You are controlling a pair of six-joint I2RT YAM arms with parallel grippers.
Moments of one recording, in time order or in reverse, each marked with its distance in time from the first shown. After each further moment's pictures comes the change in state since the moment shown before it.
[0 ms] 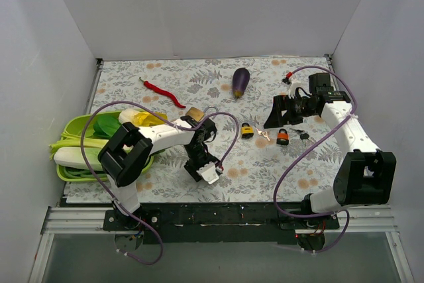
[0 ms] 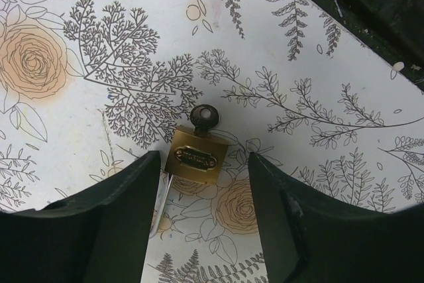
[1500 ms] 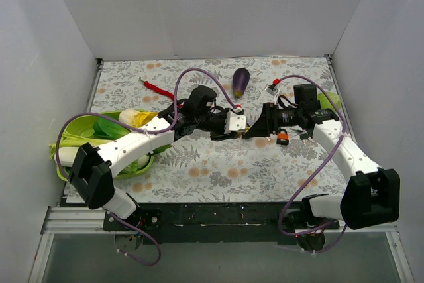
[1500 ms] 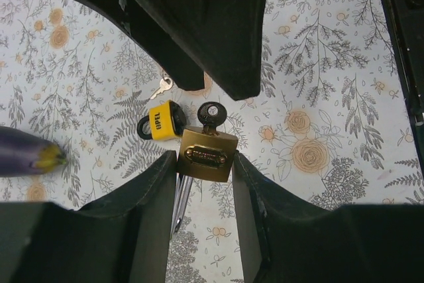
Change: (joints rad) left arm -0.020 -0.292 0.118 0.616 0.014 -1.054; right arm 0.176 -0.165 -0.213 0.331 -0.367 0.328
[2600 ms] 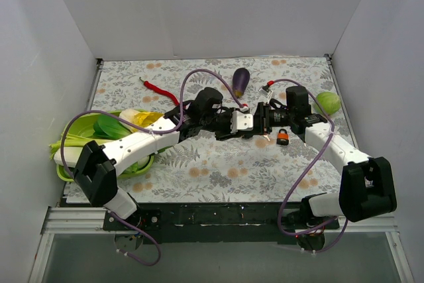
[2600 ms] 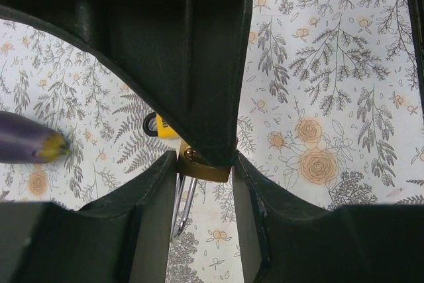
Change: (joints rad) left arm -0.042 0.033 0.018 0.044 -0.113 -0.069; right arm 0.074 0.061 -0.107 0.364 0.032 0.362
